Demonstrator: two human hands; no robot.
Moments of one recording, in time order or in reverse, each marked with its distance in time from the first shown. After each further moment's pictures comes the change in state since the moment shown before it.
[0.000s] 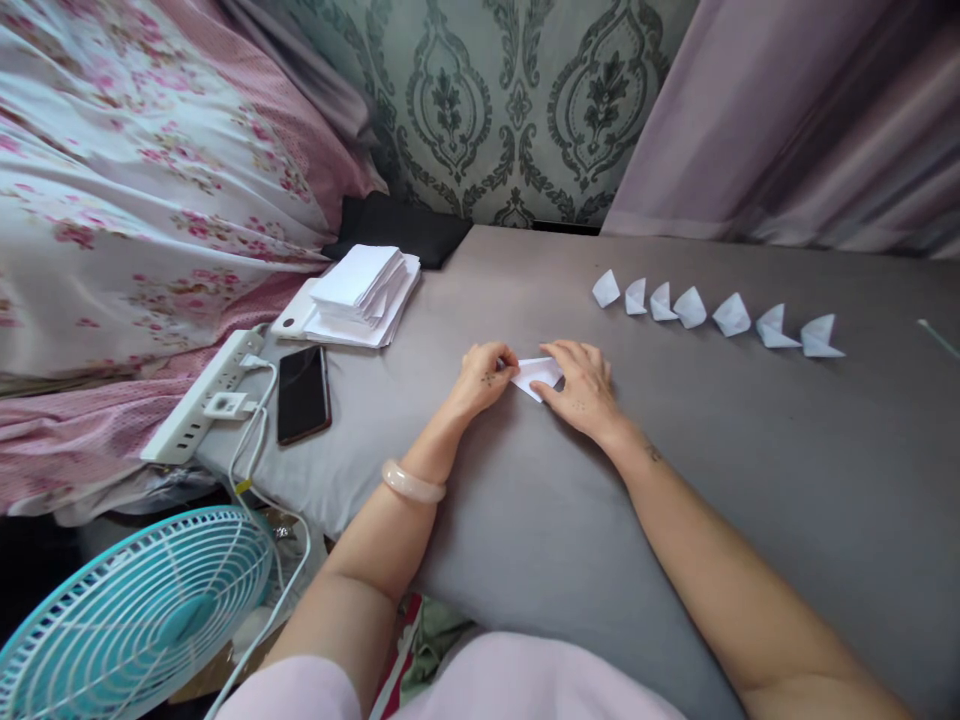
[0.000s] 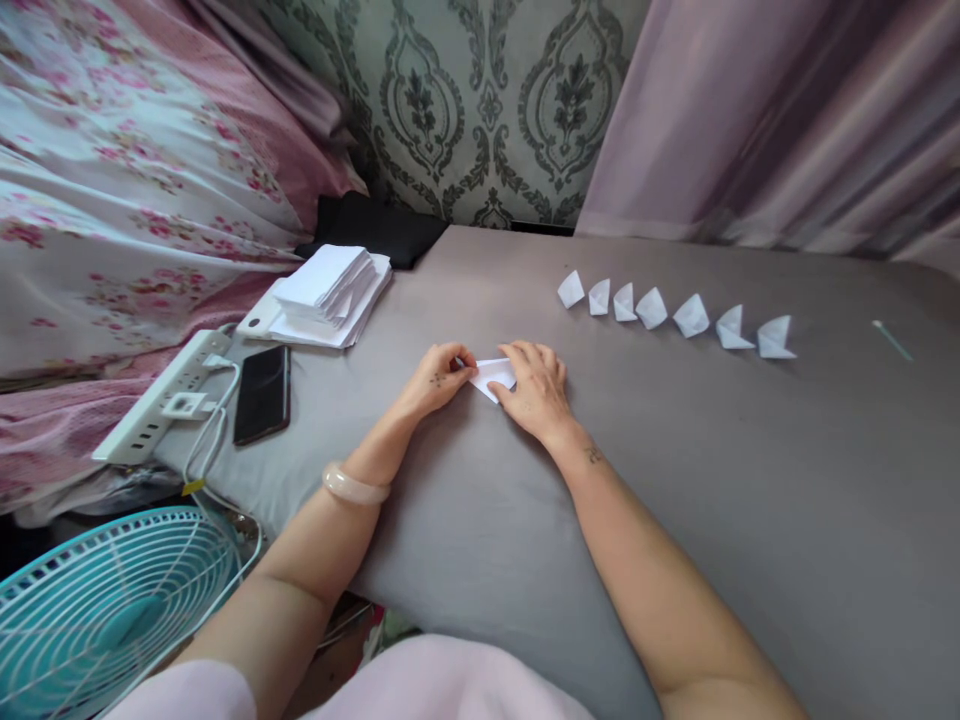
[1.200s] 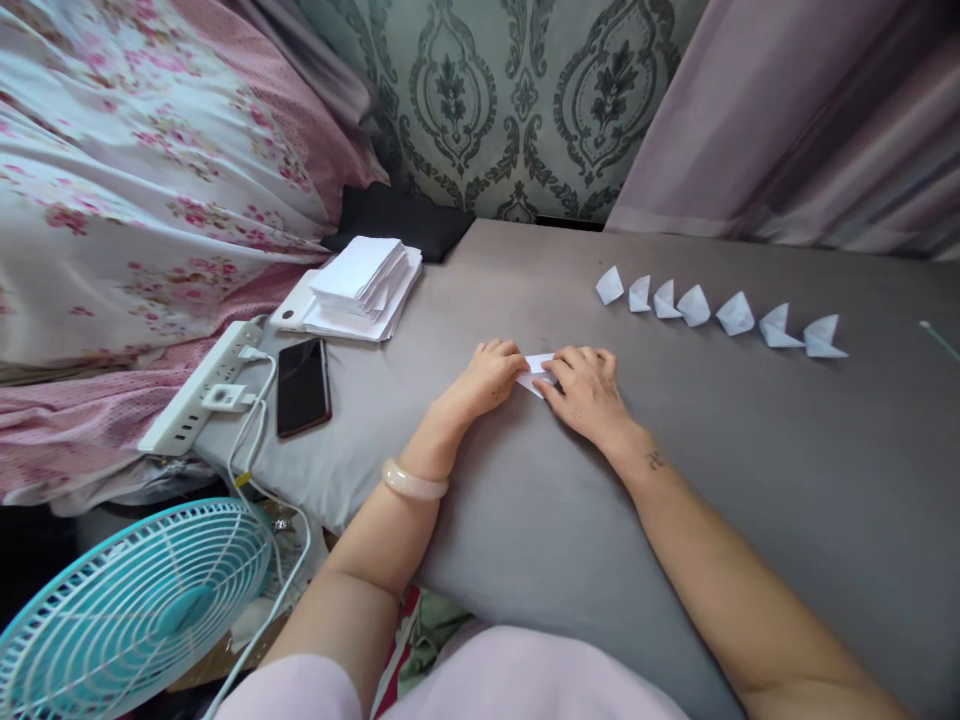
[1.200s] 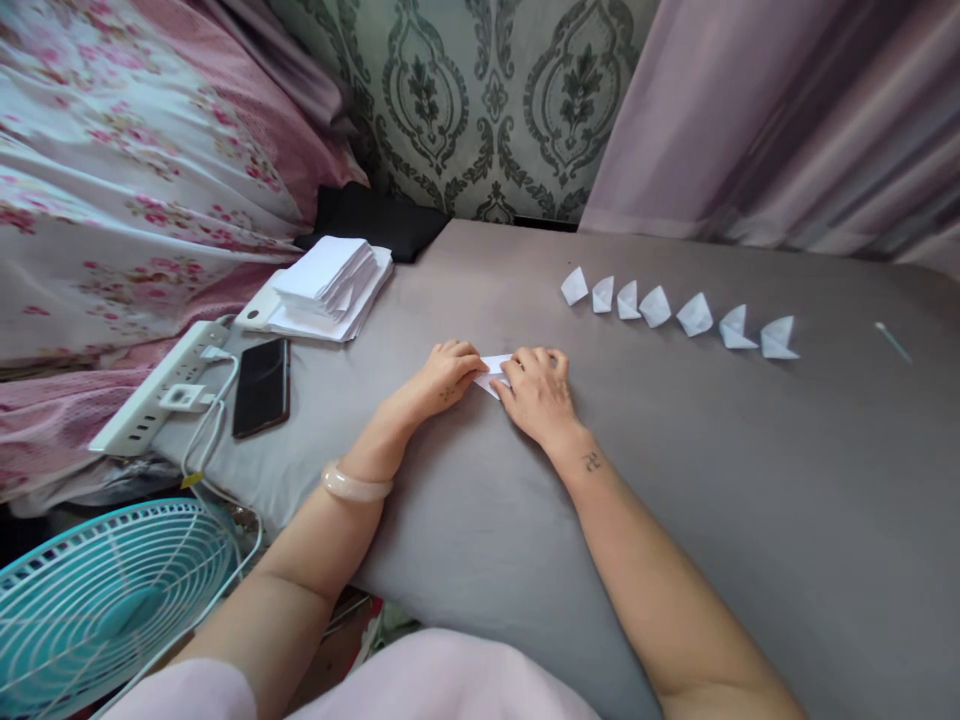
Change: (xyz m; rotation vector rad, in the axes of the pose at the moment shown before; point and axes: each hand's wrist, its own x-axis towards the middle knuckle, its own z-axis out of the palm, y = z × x) left_hand -0.003 -0.005 -0.003 0.433 -0.189 0.383; right_hand -0.007 -0.004 -0.009 -0.250 -0.032 -0.205
